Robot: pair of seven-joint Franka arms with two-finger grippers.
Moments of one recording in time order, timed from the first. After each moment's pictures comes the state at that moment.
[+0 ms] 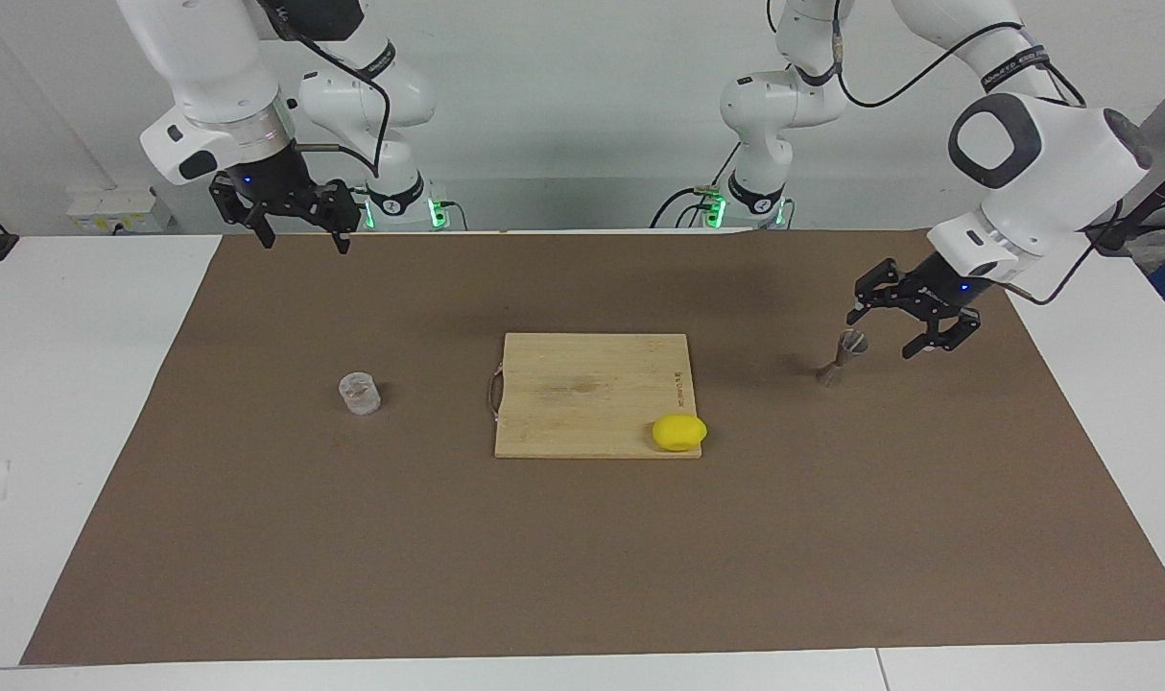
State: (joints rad) left arm 0.11 0.06 -0.01 -1.82 -0.48 1.83 0.85; right arm 0.01 -0.03 0.08 -1.58 -0.02 1.49 0.20
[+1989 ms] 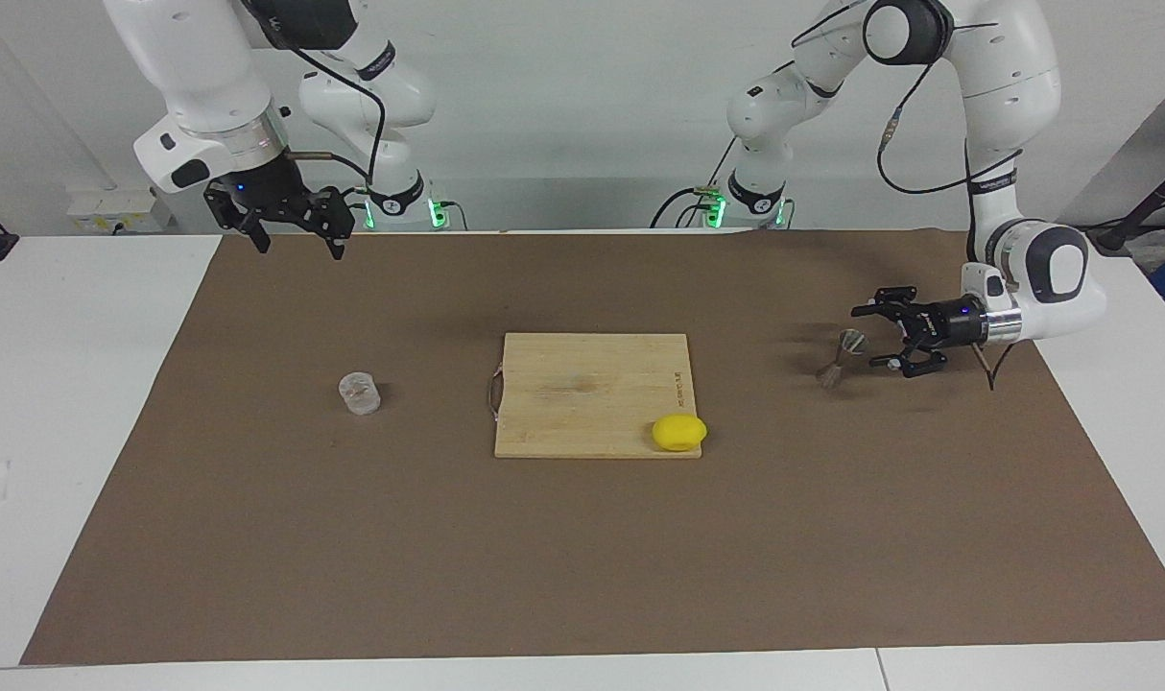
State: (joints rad) left arm 0.47 0.42 -0.01 -1.95 -1.07 1.37 2.39; right arm 0.00 -0.02 0.08 -1.58 -0.02 1.49 0.20
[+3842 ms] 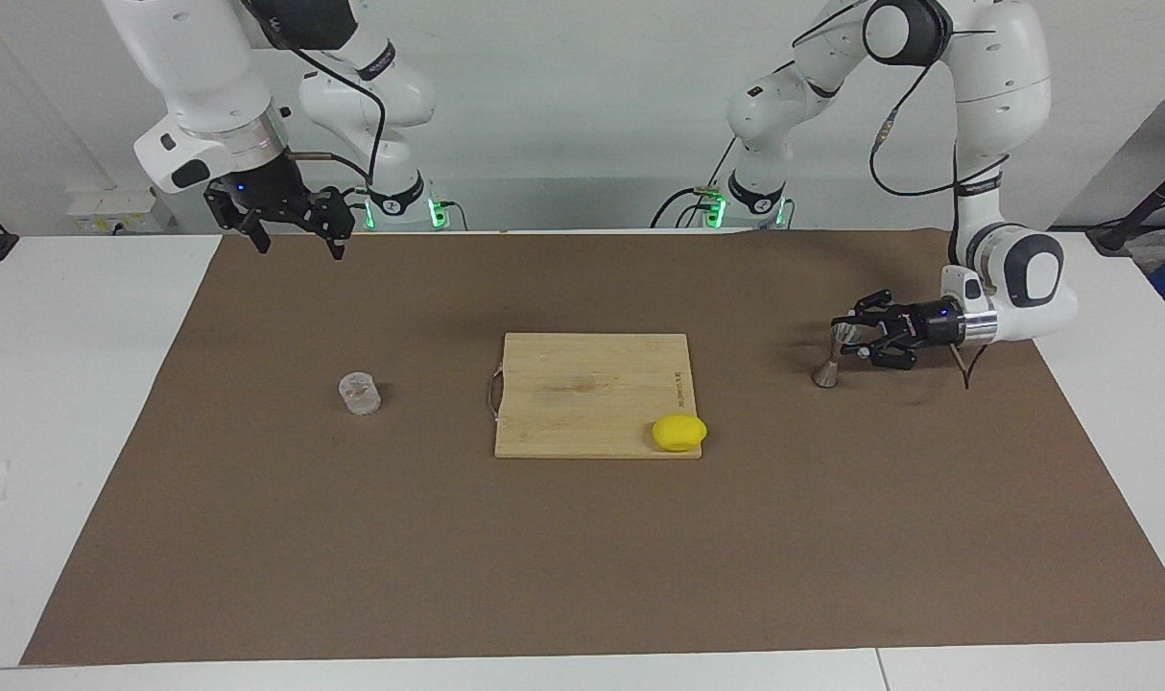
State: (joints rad) left arm 0.46 0.42 -0.02 -2.01 -1.09 1.39 2.38; right arm 0.00 -0.02 0.08 -1.58 -0.02 1.49 0.20
